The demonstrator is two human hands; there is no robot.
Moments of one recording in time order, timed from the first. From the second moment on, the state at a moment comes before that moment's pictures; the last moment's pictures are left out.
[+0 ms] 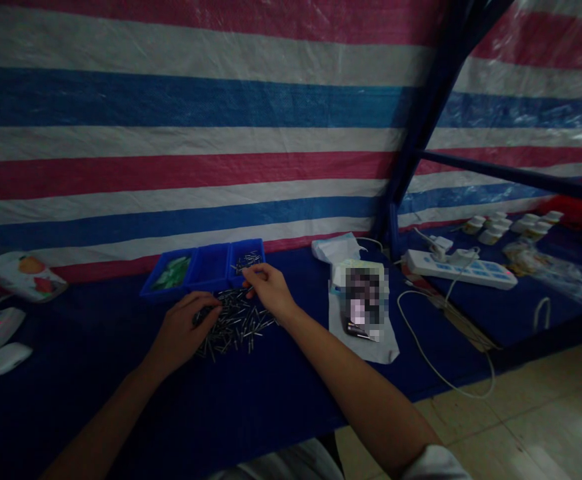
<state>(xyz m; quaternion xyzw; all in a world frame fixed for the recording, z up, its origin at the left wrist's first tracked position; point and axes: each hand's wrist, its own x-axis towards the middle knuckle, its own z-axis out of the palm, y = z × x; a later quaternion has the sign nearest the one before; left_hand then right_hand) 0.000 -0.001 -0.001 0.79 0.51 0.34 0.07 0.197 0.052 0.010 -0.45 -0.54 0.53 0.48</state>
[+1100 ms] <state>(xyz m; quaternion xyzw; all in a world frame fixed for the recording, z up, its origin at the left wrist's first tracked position) 0.005 0.016 -0.006 0.80 0.53 0.28 0.03 0.194 0.035 -0.001 -0.41 -0.85 0.16 0.29</state>
